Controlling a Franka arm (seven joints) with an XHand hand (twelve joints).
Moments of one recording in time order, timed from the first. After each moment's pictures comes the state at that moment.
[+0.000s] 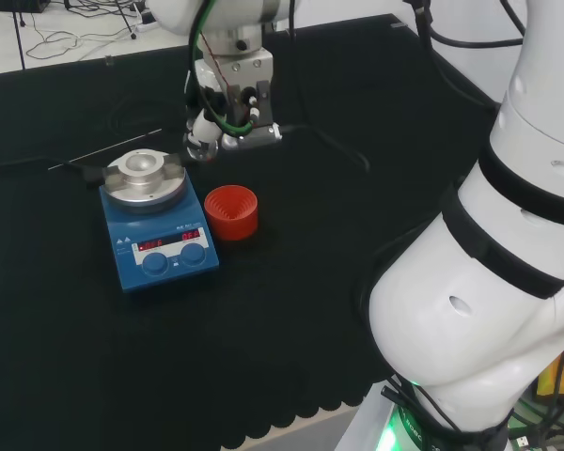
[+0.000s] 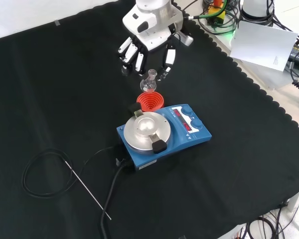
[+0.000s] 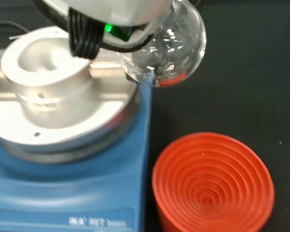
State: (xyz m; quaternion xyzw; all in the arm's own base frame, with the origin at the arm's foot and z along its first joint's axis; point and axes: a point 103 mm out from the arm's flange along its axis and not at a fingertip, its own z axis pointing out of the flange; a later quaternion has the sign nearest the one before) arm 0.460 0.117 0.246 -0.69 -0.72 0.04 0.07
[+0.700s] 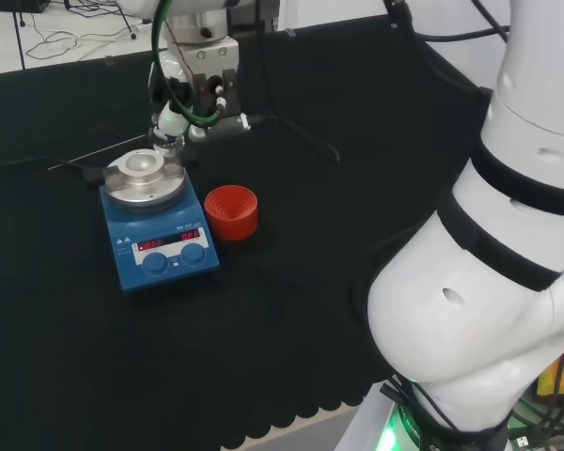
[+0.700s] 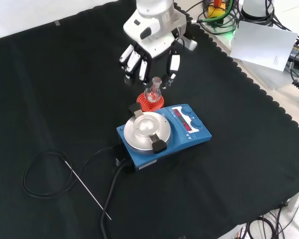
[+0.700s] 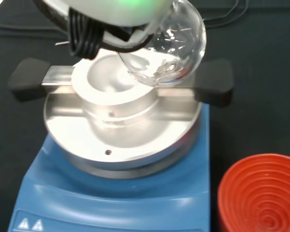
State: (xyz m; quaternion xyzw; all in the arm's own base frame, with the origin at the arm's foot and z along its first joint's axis) arm 0.474 0.164 0.255 -0.66 -0.74 0.05 0.09
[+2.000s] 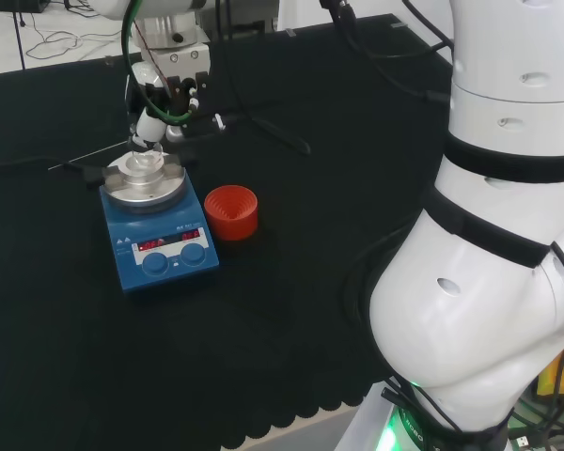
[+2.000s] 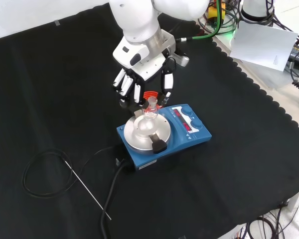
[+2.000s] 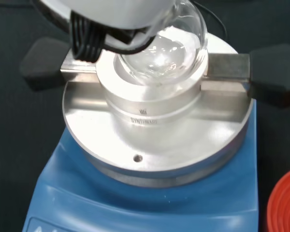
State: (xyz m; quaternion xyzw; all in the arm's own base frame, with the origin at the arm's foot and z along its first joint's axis) arm 0.510 0.188 0.230 -0.64 -0.76 0.07 0.12
